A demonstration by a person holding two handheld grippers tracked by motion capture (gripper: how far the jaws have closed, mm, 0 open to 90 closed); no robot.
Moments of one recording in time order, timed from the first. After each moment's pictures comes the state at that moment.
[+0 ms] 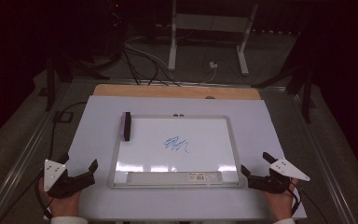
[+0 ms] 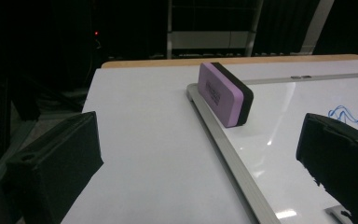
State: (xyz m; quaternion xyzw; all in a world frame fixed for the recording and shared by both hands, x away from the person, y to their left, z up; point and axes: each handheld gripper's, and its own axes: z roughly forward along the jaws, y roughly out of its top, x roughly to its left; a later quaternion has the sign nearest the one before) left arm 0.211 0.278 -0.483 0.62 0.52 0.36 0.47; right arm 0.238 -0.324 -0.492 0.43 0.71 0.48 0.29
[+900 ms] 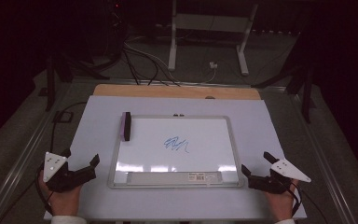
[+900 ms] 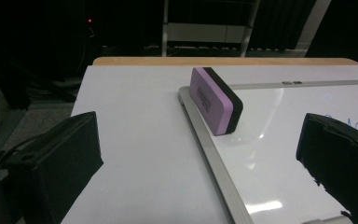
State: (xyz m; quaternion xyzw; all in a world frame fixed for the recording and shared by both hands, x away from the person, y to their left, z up) left arm 0.222 0.273 -0.460 0.62 0.53 0.33 0.46; right arm 0.236 -0.325 -0.490 0.42 0.70 0.48 0.30
